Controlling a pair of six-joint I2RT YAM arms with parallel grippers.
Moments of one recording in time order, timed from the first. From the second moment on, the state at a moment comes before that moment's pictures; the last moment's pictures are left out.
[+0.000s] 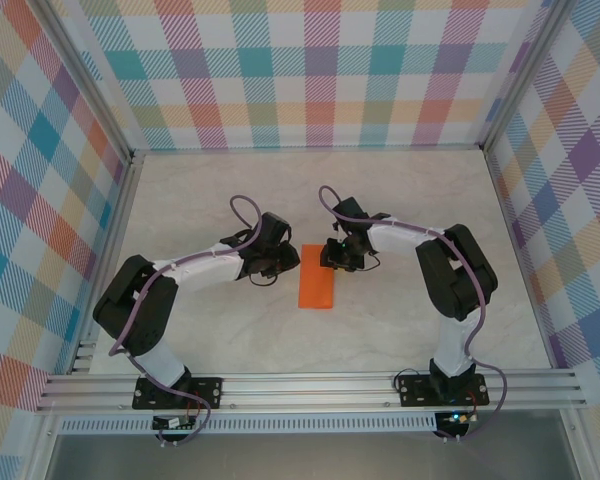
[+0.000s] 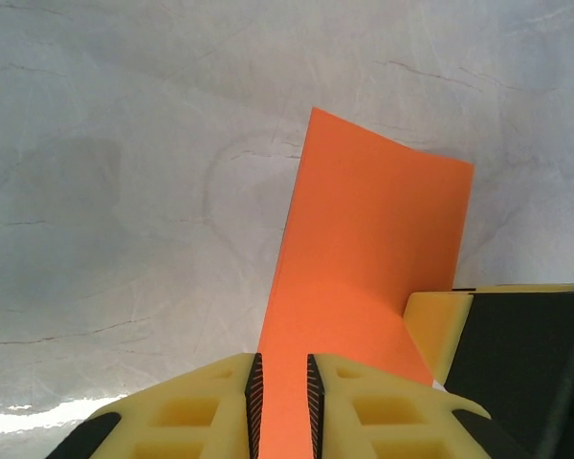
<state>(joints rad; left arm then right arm) -0.65 1.66 0.97 -0.27 0.07 -0.96 0.55 1.90 1.17 -0.51 -0.29 0.61</state>
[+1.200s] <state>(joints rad) -0.65 1.88 1.03 -0.15 0.29 -0.96 0.55 1.92 1.19 -0.53 -0.29 0.62</state>
